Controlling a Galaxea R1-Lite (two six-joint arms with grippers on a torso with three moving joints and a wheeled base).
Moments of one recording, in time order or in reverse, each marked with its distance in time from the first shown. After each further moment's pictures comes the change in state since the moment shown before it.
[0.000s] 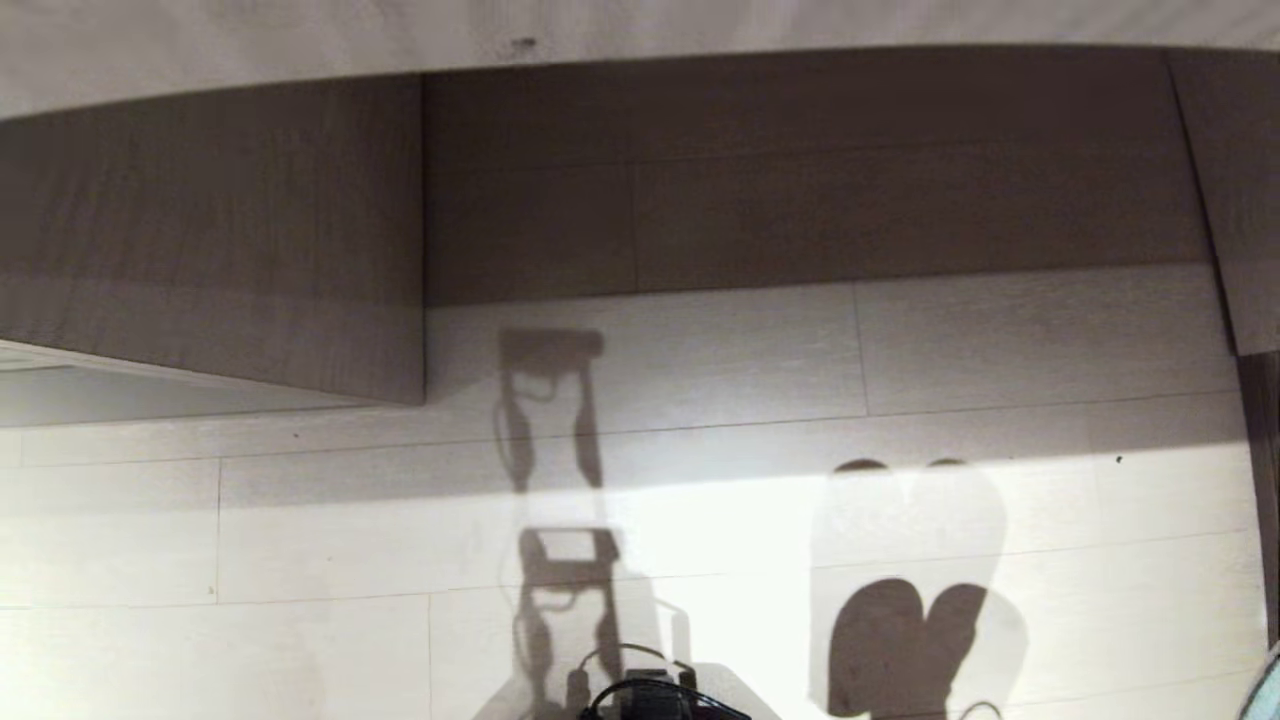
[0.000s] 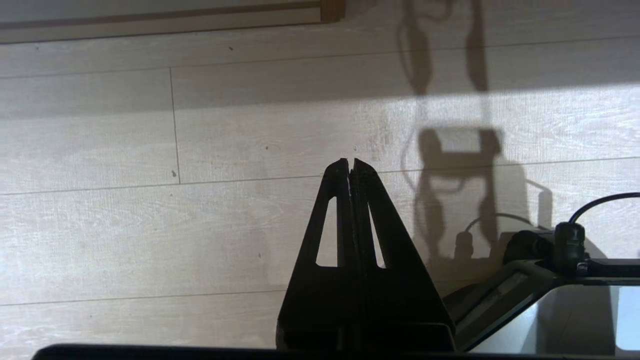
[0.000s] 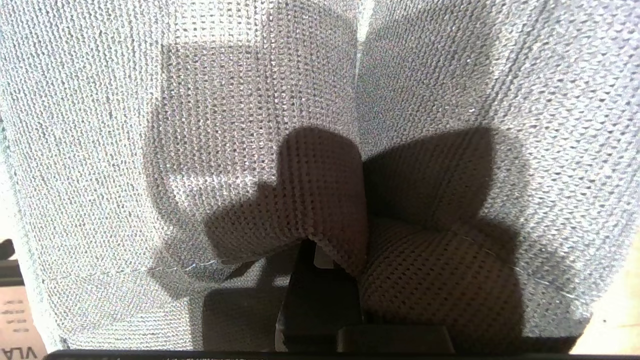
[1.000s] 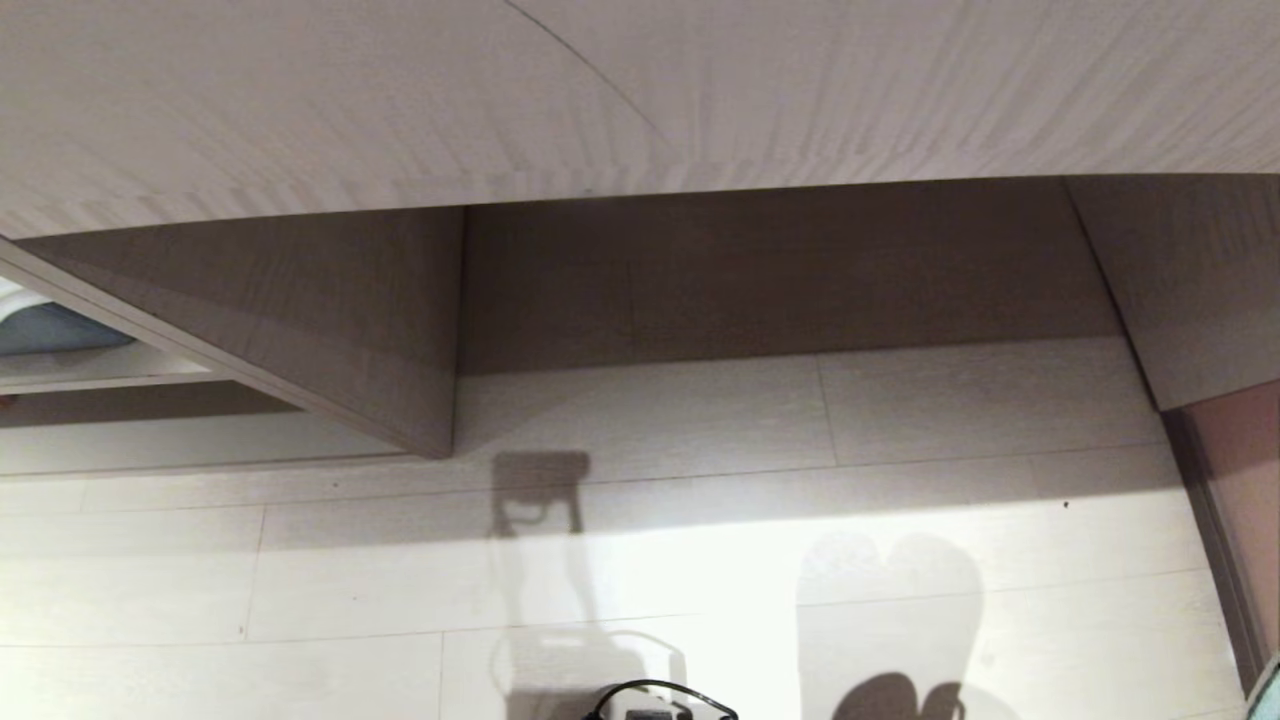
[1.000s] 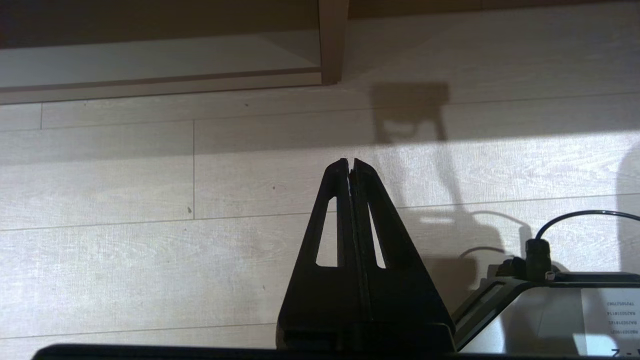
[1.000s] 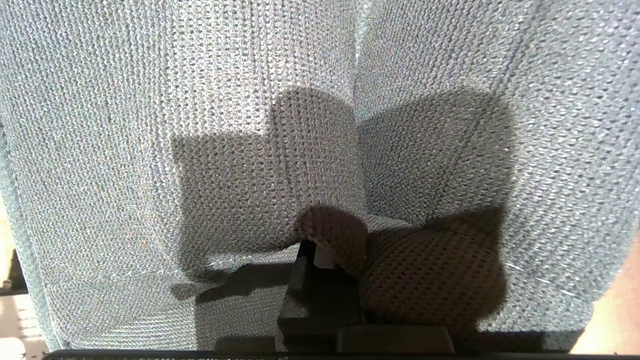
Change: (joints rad) left arm 0.000 0.000 0.000 0.000 0.000 0.000; right arm 0.000 0.001 0.000 0.001 -0.001 0.024
